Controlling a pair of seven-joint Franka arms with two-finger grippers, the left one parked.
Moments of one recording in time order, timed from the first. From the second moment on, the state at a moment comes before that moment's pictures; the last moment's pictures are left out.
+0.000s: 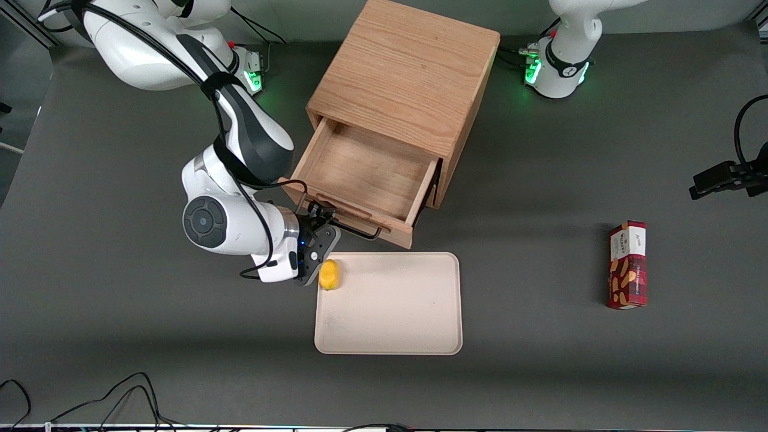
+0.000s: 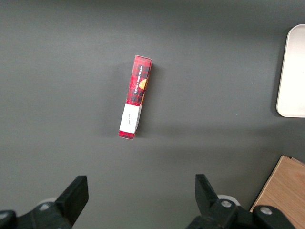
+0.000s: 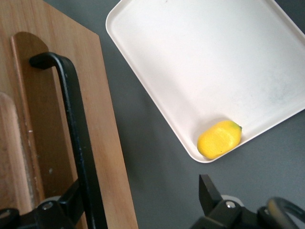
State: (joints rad) arm 0.21 0.63 0.32 -1.31 0.16 1.84 -0.47
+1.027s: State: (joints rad) arm 0.20 0.67 0.27 -1.23 0.16 1.84 -0.47
